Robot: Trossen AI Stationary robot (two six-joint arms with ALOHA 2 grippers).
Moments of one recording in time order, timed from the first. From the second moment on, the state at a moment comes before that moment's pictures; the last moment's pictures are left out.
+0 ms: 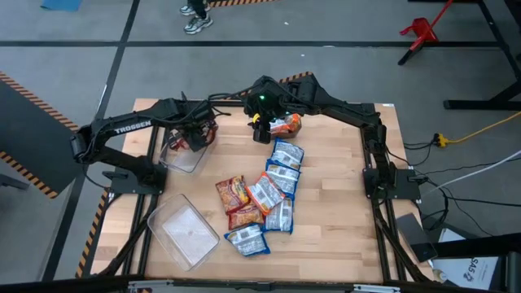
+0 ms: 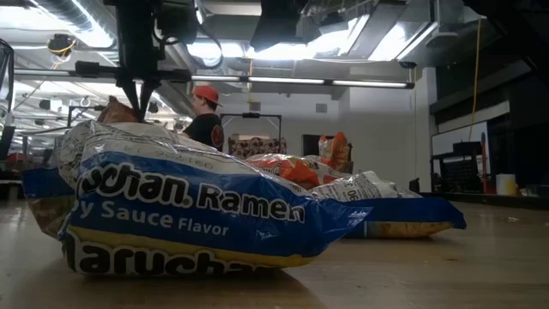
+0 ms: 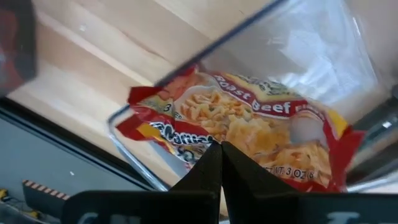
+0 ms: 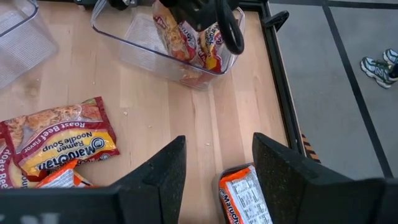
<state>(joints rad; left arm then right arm) 0.49 1.27 1.08 -1.19 -0.20 1.50 -0.24 2.07 2.36 -1.12 0.01 -0.21</state>
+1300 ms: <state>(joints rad) 0.52 1.23 0.97 -1.04 -0.18 1.61 -0.24 2.07 2.36 -1.12 0.01 -0.22</state>
